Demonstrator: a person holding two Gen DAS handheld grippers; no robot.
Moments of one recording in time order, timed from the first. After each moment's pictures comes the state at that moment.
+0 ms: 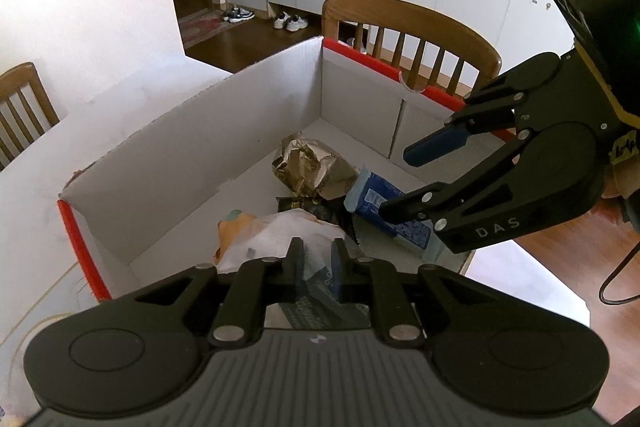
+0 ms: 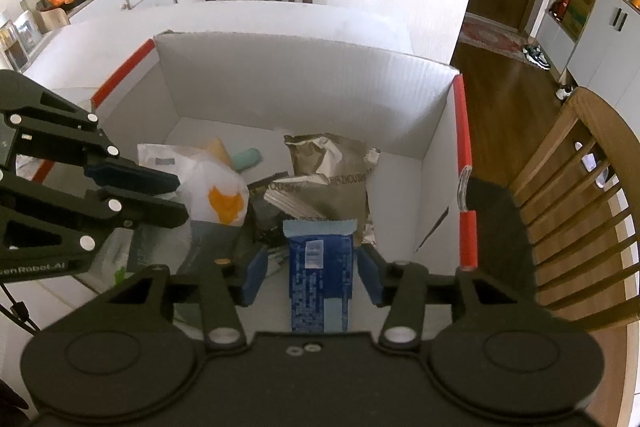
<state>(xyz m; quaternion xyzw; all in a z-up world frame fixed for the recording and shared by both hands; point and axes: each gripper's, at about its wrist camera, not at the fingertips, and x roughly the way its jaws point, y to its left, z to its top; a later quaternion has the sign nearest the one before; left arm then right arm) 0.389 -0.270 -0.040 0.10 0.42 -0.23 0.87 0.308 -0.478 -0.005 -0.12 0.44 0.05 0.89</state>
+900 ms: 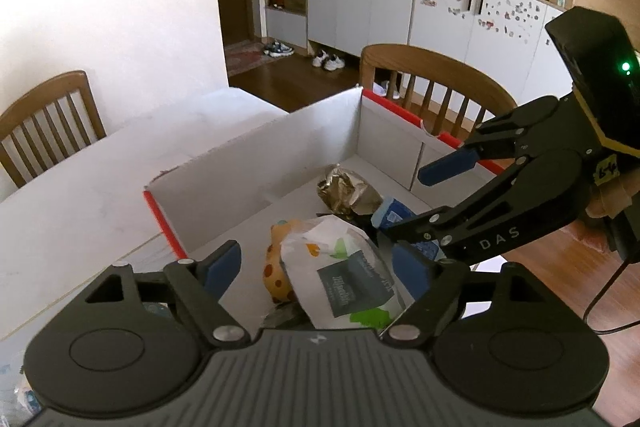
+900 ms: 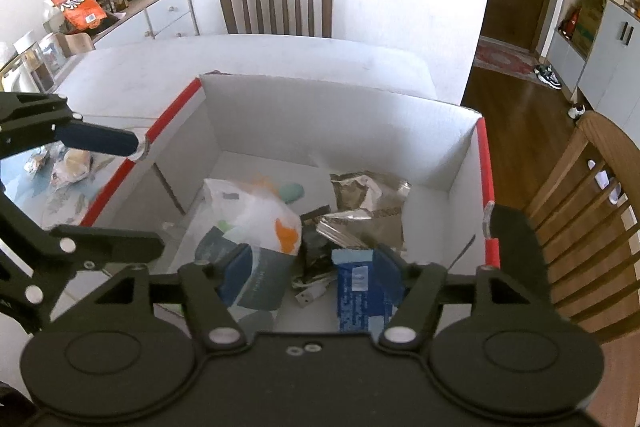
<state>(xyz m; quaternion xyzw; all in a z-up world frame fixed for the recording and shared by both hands) 0.342 -0.233 0.000 0.07 0.37 -0.18 0.91 0.289 -0.450 0.019 -0.11 0.41 0.08 0.90</state>
